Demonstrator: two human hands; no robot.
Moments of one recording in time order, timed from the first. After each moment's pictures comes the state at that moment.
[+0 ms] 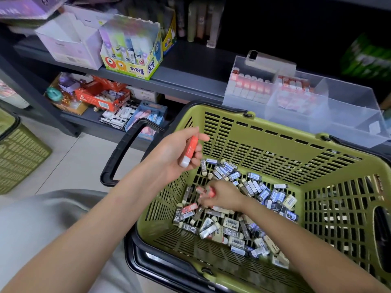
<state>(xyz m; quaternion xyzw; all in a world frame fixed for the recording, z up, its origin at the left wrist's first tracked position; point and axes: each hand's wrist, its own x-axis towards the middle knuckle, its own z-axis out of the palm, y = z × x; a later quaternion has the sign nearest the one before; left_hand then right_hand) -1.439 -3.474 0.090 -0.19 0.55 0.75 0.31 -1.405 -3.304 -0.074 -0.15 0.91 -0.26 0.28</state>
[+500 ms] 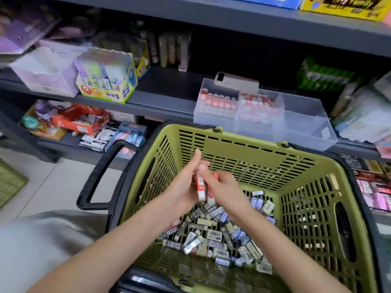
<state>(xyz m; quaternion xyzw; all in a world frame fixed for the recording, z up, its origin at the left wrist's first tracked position) -1.413 -3.409 0.054 -0.17 0.49 0.77 0.37 -1.379 -3.308 0.062 0.14 0.77 -0.62 0.12</state>
